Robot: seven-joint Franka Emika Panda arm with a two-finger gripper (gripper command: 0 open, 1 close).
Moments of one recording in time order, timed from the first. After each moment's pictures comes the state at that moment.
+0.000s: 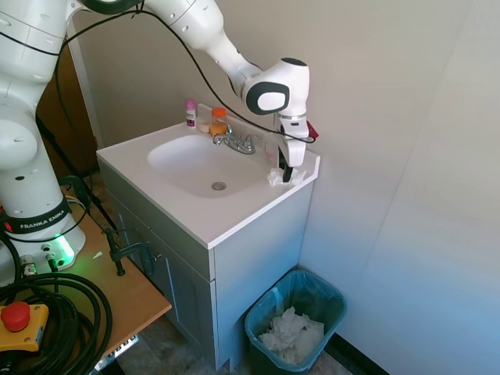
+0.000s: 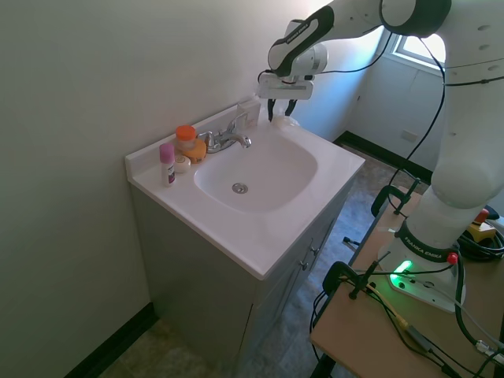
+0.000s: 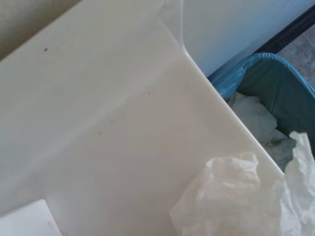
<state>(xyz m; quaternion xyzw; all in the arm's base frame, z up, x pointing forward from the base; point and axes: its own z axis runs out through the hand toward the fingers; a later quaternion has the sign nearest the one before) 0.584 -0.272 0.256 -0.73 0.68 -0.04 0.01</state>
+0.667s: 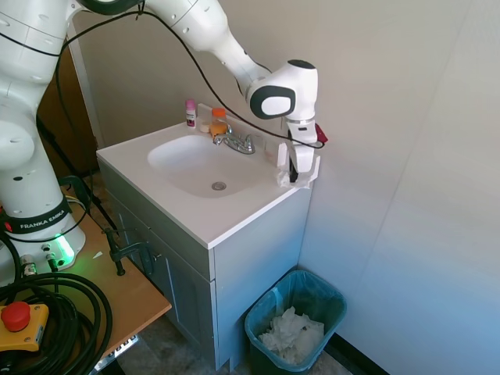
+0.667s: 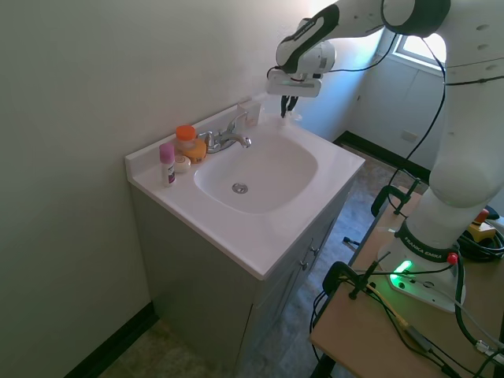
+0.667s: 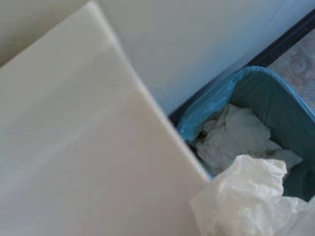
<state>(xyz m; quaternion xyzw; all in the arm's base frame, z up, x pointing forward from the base) 0.564 -0.320 0.263 -0.71 0.70 -0.06 0.02</state>
